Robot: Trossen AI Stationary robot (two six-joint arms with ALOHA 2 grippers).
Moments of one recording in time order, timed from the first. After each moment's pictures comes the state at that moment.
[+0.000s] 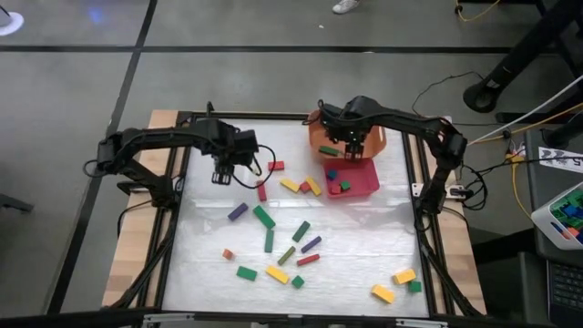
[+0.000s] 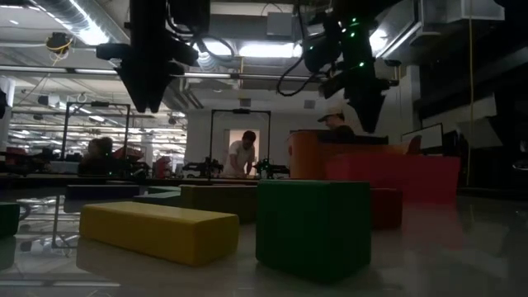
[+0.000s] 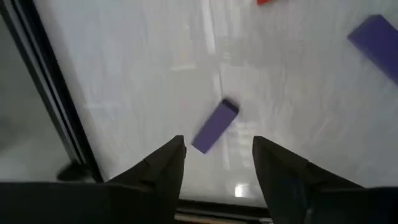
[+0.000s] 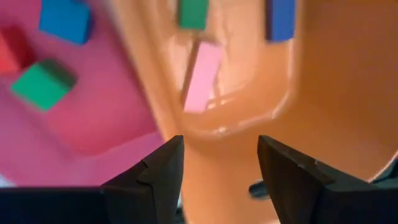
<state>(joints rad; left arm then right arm) 0.27 1.46 1.25 -1.29 -0.29 0.41 -0.47 1.80 1.59 -1.40 0.25 -0.29</state>
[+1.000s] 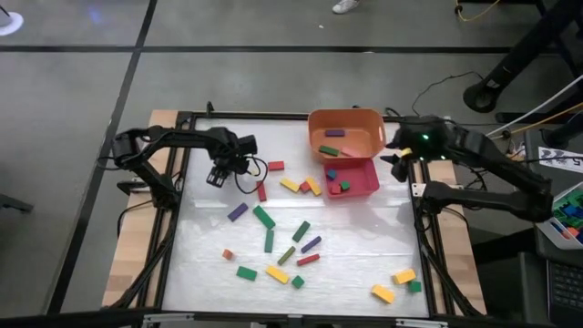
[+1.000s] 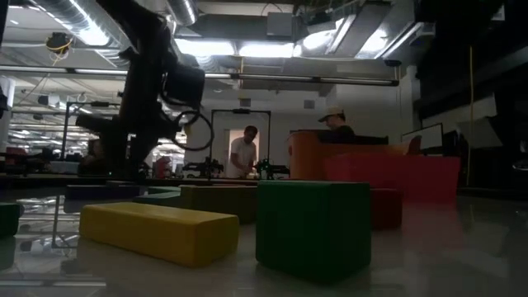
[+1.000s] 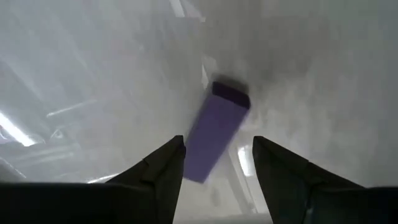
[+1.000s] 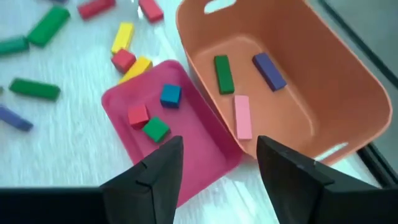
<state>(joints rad) 0.44 1.59 0.92 -0.98 -0.26 0.74 -0.47 0.75 0.97 -1.01 -0.03 -0.05</state>
